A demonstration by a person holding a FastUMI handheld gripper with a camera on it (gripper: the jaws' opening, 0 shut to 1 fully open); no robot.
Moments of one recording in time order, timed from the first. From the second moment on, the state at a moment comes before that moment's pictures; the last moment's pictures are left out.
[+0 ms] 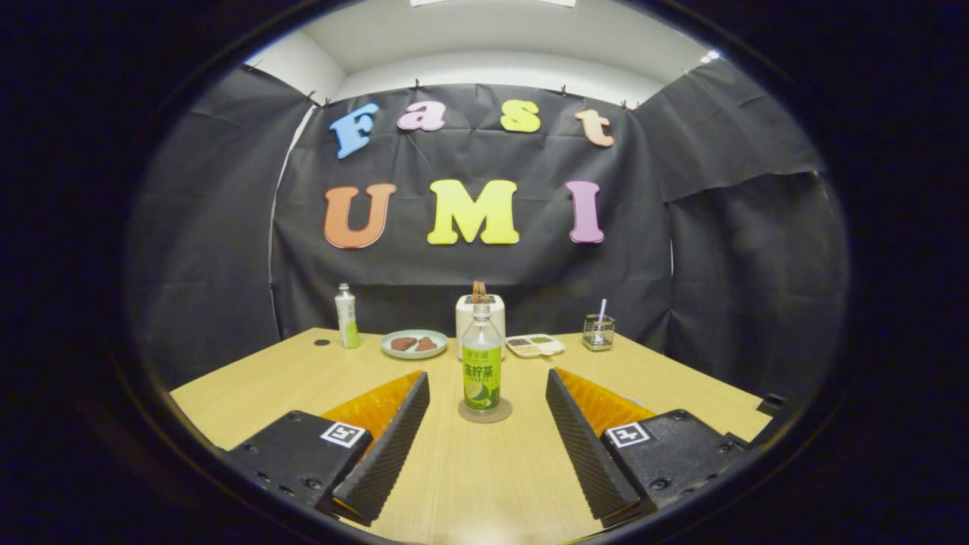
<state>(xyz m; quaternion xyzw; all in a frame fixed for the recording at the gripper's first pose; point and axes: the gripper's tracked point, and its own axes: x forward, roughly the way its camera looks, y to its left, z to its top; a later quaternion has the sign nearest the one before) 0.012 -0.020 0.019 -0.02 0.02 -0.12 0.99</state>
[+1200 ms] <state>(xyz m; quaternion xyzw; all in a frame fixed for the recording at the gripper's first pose) -0.008 -0.004 0.001 -0.01 -0.01 -0.09 1.00</state>
